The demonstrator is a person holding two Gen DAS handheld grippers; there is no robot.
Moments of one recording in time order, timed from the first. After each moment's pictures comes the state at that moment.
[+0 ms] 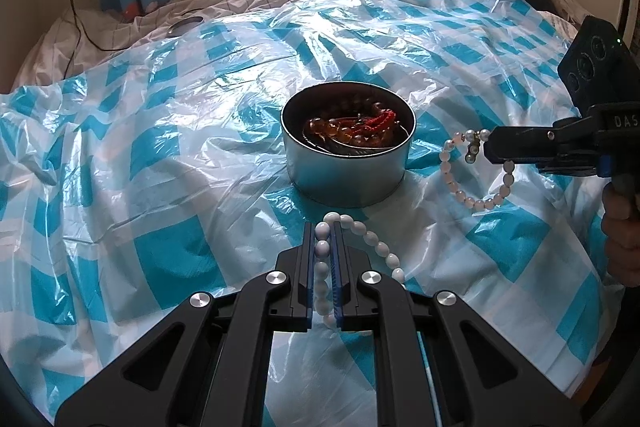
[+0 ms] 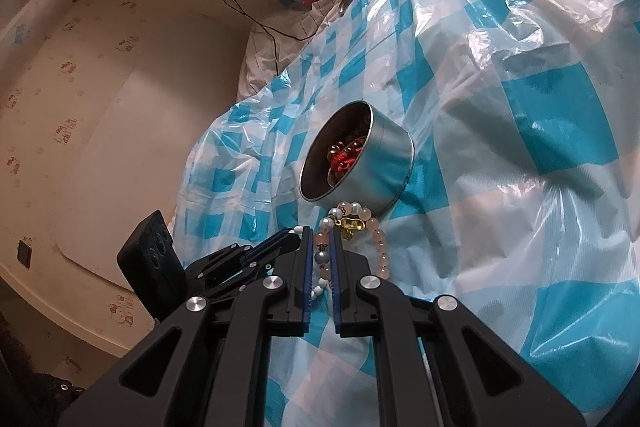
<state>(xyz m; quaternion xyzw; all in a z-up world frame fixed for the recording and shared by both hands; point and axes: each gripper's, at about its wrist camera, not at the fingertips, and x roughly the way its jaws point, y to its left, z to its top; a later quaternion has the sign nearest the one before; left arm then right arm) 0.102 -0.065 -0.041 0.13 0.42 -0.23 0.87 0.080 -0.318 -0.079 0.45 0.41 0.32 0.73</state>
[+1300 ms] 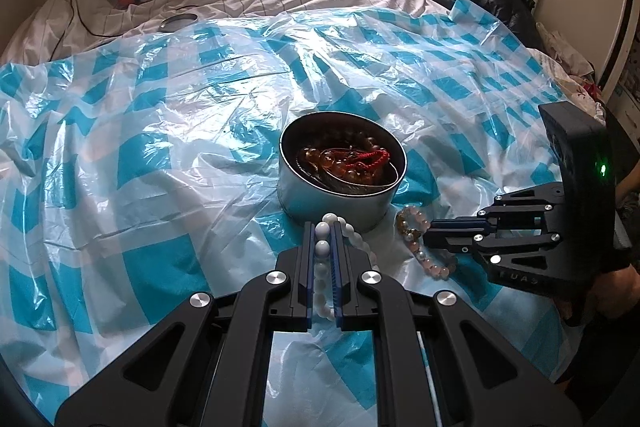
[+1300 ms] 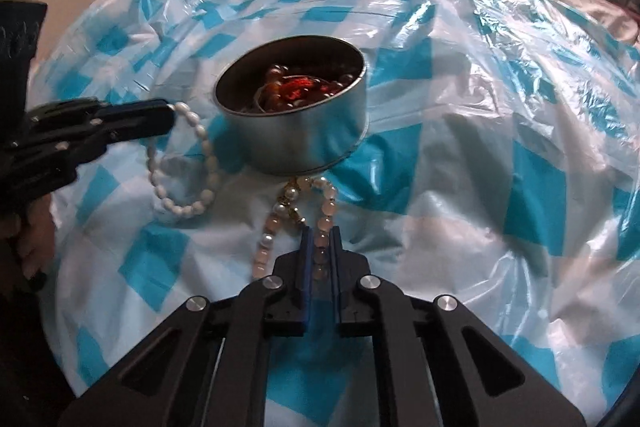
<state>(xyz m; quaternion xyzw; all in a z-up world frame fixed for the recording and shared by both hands) 0.119 -0.052 -0.027 0.05 0.42 -0.26 0.87 0.082 -0.240 -0.074 0.09 0.49 0.22 0.84</state>
